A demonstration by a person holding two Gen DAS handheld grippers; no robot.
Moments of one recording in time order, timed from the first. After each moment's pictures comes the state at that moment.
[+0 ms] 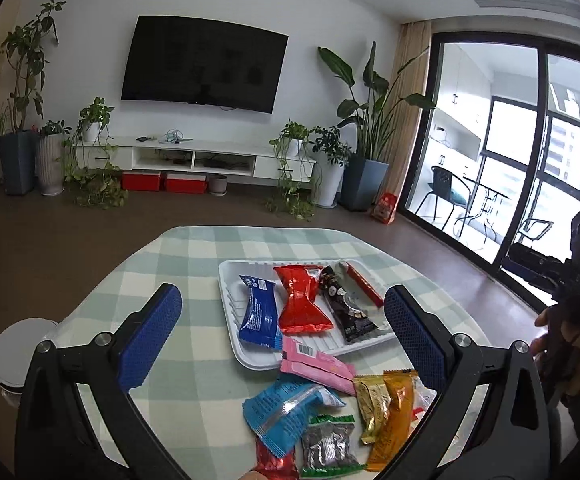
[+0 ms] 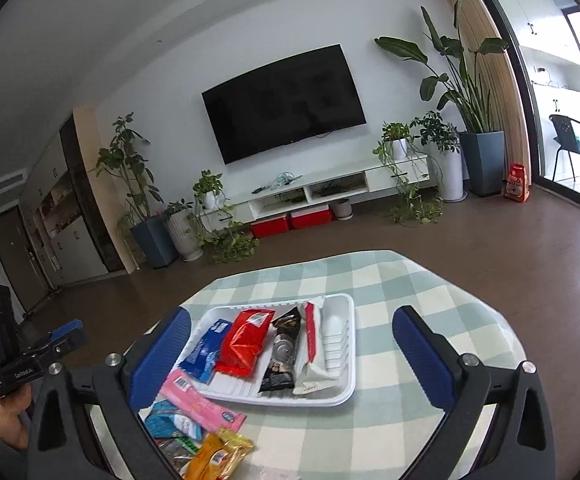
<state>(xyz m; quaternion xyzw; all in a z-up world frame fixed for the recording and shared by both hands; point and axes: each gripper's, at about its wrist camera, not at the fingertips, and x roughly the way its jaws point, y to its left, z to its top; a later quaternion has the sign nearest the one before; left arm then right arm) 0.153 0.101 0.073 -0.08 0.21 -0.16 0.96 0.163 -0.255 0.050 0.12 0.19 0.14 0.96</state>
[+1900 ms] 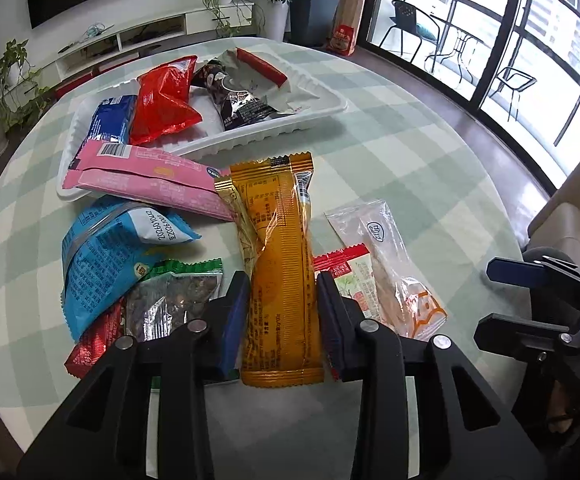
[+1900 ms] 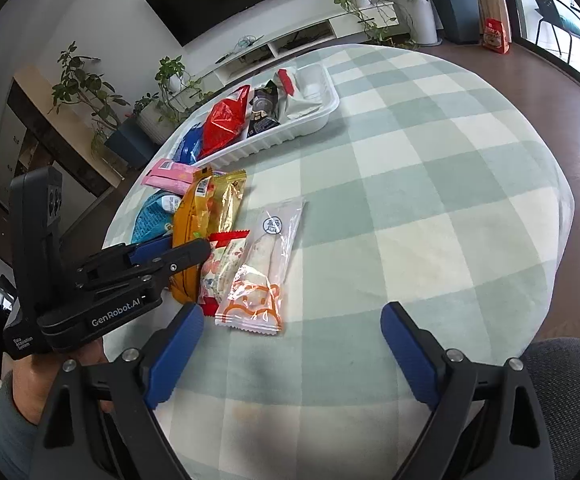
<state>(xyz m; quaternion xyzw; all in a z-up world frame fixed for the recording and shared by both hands) 0.166 -0.054 -0.055 0.07 0.47 -0.24 0.85 0.072 -0.230 -0.078 0.17 0.45 0.11 0.87</state>
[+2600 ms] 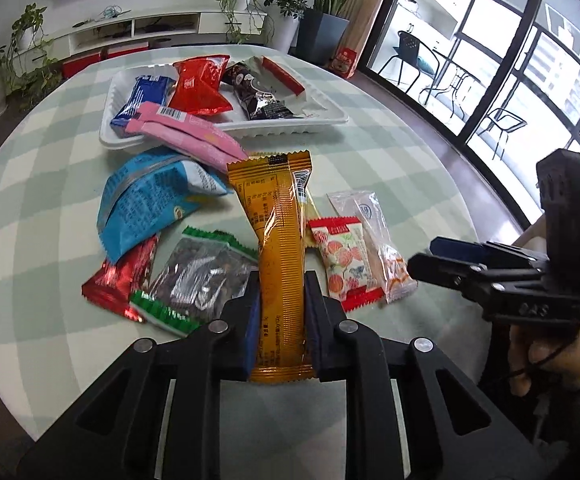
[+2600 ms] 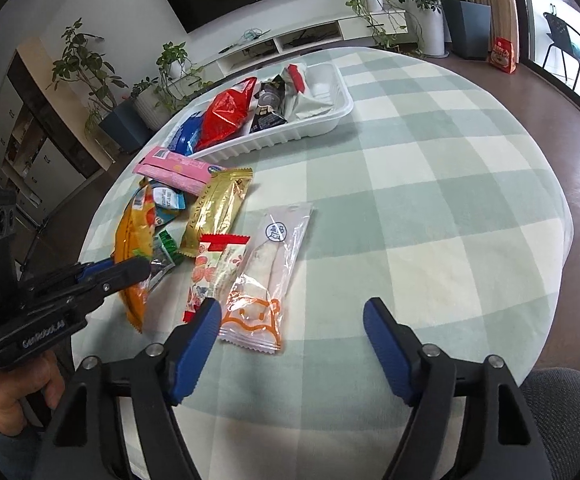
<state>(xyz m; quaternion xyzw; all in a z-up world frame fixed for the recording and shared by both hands) 0.117 0.005 -0.042 -0.02 0.46 -0.25 0.85 0.089 -0.213 -0.079 0.12 0.46 0.11 0.87</state>
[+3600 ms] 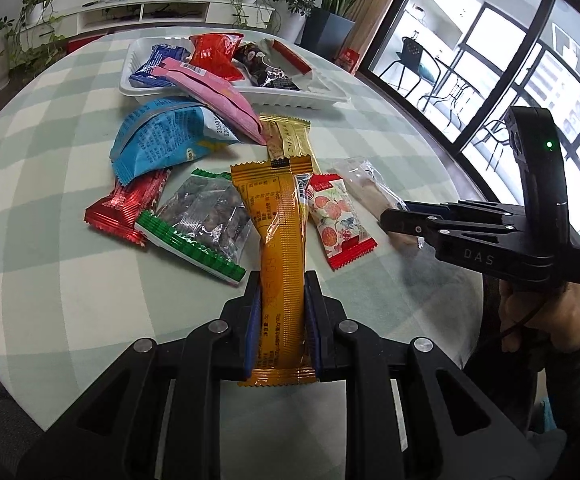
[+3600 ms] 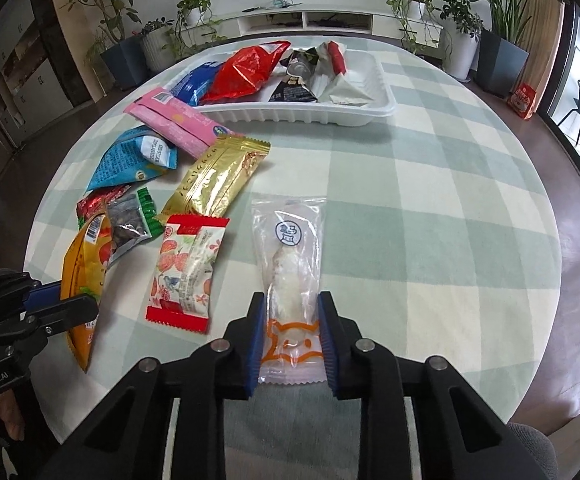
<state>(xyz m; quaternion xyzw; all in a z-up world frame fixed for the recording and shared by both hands) 0.086 0.023 -0.058 -0.05 0.47 -0.25 0.85 0.111 -0.177 -0.087 -0.02 0.49 0.10 0.86</state>
